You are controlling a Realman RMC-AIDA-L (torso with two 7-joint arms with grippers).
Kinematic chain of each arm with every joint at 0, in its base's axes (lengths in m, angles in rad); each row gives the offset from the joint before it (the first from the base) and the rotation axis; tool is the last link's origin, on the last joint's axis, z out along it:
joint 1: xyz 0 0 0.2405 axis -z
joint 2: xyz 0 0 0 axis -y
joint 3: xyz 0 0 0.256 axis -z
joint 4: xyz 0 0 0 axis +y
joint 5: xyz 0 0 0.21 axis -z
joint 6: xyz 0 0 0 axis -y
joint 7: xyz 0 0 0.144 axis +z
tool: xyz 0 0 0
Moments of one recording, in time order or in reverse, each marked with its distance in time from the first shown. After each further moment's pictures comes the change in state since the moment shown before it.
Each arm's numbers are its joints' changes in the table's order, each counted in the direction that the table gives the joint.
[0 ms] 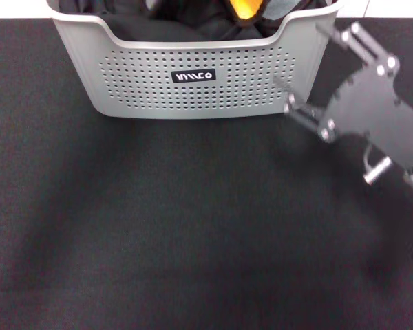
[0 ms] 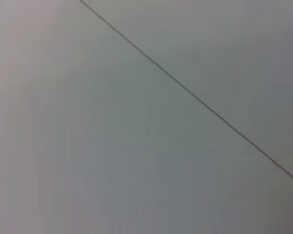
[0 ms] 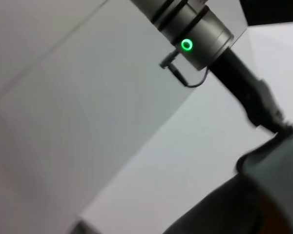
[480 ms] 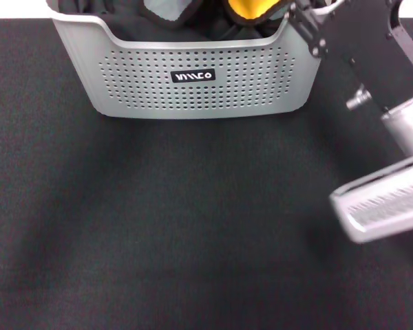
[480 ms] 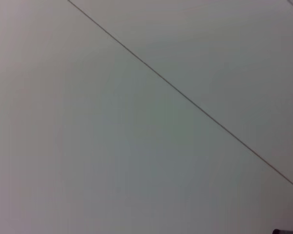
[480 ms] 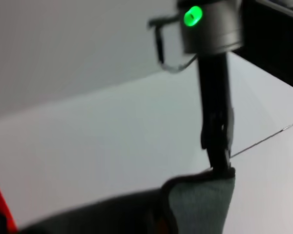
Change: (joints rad) left arm -0.018 0.001 -0.031 -0.006 -0.003 -0.026 0.013; right arm -0.062 0.000 0.263 -0.154 -0.560 -0.111 -0.819
